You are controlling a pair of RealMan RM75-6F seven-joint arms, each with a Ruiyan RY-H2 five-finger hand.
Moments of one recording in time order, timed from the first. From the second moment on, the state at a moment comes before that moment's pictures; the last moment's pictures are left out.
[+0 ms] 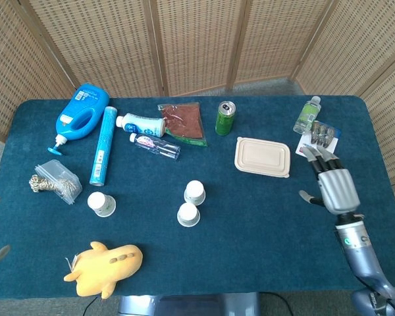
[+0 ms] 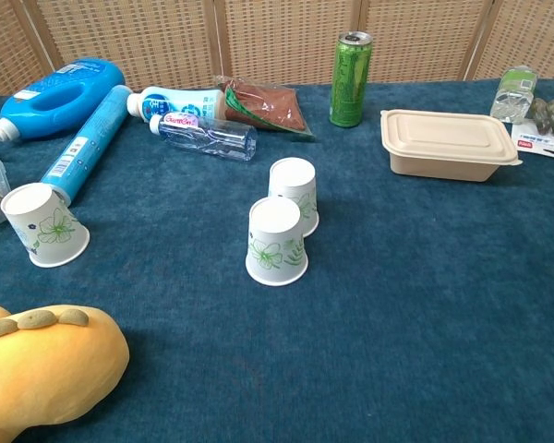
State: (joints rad) left arm 0.01 -0.91 0.05 -1.65 1.61 1.55 -0.20; right arm 0.43 -1.31 0.06 -1.36 -1.42 1.45 0.06
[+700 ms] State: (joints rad) left arm -0.05 -0.92 0.04 -1.69 1.64 1.49 -0.12; right arm 0.21 -1.28 0.03 -1.37 -1.45 1.57 0.19
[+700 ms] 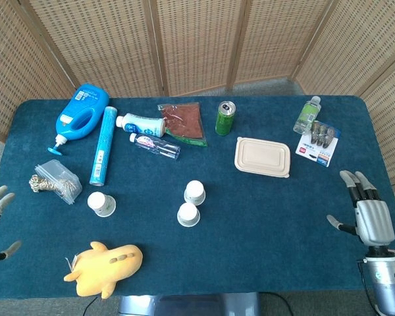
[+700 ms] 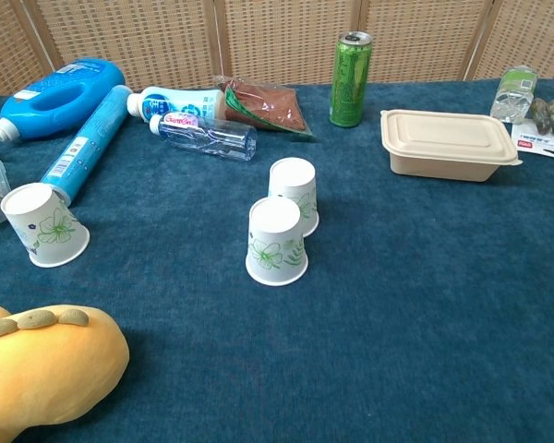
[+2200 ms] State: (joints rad) left arm -0.55 -1.33 -0.11 -1.86 0.88 1.16 0.95; right arm 0.14 -1.24 0.09 -1.41 -1.47 1.51 0.30
